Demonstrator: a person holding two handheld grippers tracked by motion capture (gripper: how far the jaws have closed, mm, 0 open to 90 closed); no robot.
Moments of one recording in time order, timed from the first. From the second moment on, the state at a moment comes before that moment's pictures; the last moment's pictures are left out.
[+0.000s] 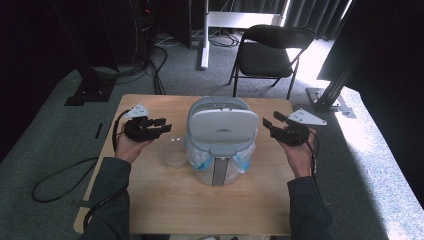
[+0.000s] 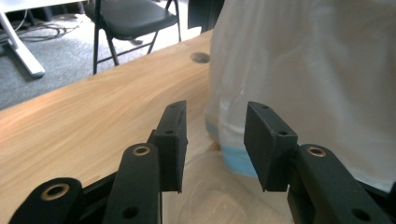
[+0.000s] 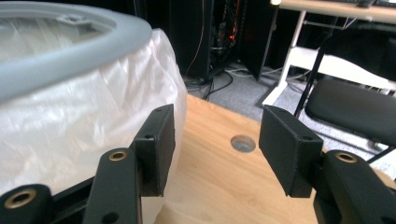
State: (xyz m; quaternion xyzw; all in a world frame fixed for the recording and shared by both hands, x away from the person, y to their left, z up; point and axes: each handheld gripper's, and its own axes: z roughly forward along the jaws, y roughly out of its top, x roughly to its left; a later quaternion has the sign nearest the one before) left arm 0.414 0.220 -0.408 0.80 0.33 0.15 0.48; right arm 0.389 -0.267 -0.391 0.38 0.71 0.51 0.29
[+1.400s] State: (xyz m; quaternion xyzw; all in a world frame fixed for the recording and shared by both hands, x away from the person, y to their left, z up) left arm 0.438 0.245 -0.493 0.82 0.42 0.14 0.37; right arm 0.387 -0.274 -0.482 0.44 0.74 0.45 0.23
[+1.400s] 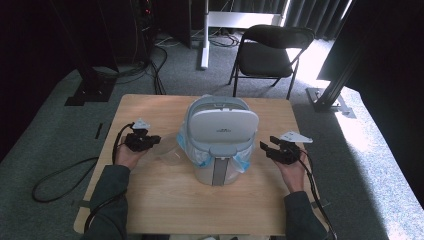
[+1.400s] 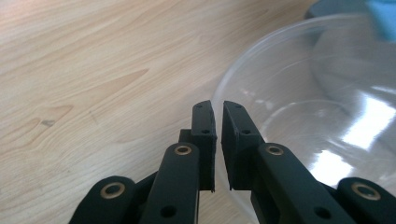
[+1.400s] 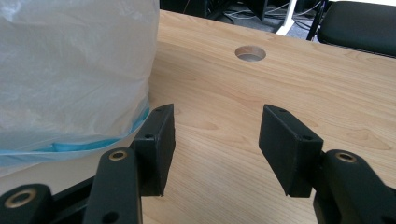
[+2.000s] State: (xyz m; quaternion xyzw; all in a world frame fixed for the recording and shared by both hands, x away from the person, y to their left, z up) left arm 0.432 0.258 -0.500 0.80 0.43 0.13 0.40; right arm 0.385 -0.277 -0.491 0.44 0.74 0.45 0.23
